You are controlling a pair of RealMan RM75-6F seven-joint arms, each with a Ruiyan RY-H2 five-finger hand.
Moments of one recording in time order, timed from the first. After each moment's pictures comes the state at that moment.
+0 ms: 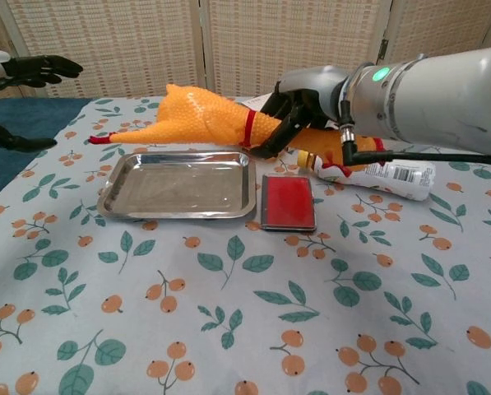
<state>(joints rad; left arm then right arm) -0.56 -1.19 -0.15 -1.63 1.34 1.07 -0.16 1.05 -1.53 0.35 -1.80 -0.32 1.06 -0.44</state>
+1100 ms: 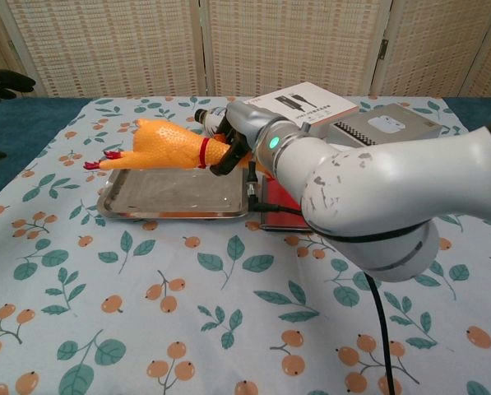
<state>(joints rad) -0.50 -1.15 -0.09 -1.54 1.44 1.09 -0.38 1.19 -2.00 0.38 -1.11 -0.54 1.01 -0.45</state>
